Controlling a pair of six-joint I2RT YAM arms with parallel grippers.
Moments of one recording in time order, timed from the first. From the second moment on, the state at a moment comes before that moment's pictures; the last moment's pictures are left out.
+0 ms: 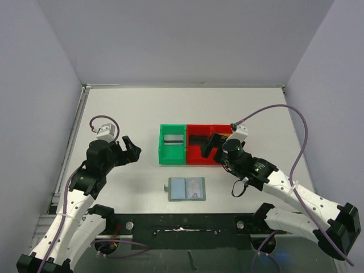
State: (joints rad) left arm -0.27 0.69 0.59 -0.39 0.04 -0.51; right arm 0.79 0.96 0.73 -0.35 0.38 0.82
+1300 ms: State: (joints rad) left arm -0.86 1.13 0.51 -0.05 0.21 -0.94; right arm 0.89 1.04 0.37 -0.06 0.09 1.11
